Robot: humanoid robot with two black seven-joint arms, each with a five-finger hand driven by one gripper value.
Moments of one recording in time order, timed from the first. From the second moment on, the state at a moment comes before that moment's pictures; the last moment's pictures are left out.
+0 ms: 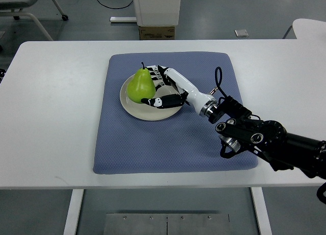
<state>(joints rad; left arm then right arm) -0.04 0.00 -0.11 -0.26 -0.03 0.06 -0.04 1.02 0.00 -0.04 0.77 -0.51 -0.22 0.61</state>
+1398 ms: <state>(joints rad) -0.04 0.00 -0.11 -0.26 -0.03 0.06 -0.04 0.97 0.00 -0.01 0.66 -0.51 -0.23 0.61</state>
